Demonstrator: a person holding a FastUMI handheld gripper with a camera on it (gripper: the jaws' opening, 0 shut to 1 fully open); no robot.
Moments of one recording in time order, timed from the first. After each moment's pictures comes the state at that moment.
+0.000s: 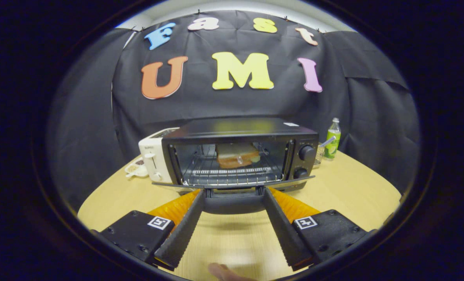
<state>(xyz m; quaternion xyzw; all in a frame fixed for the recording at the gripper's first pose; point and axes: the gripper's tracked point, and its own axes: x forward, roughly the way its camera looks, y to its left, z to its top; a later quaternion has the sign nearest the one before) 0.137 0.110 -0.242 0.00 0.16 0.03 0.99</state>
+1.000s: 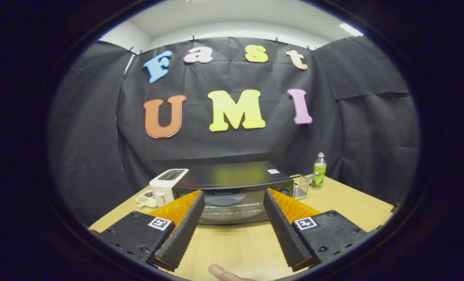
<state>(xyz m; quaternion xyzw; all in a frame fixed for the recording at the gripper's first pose) 0.080 0.077 -0.110 0.03 0.08 0.03 1.00</state>
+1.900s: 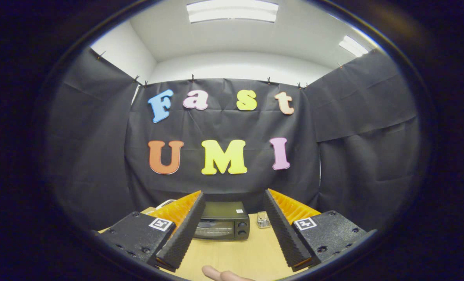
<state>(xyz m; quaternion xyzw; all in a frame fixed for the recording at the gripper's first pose) -0.080 -0.010 0.062 -0.01 -0.04 0.02 1.00</state>
